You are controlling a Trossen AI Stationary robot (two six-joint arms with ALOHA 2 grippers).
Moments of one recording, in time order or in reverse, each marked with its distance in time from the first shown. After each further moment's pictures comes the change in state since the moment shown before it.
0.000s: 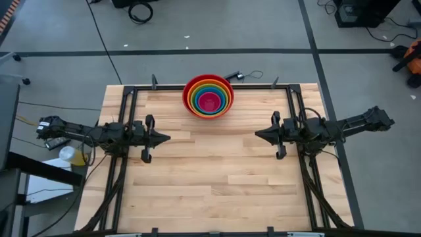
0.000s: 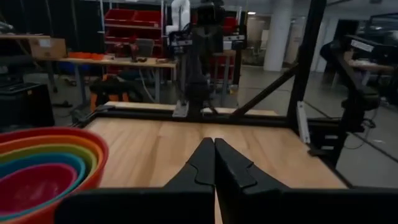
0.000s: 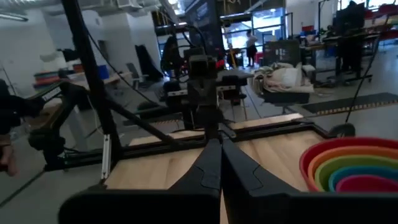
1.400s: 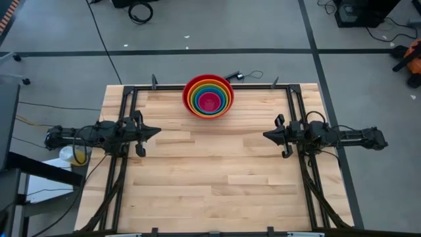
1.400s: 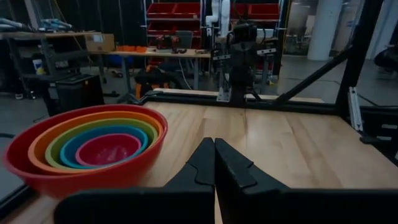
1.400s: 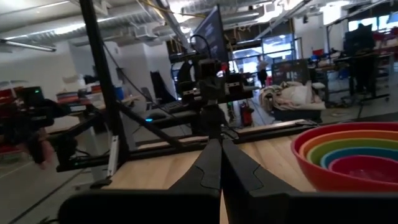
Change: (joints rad) left arm 0.059 -0.346 -0.030 -0.377 -0.106 0.037; right arm -0.218 -0.451 -0.423 0.096 -0.258 0.032
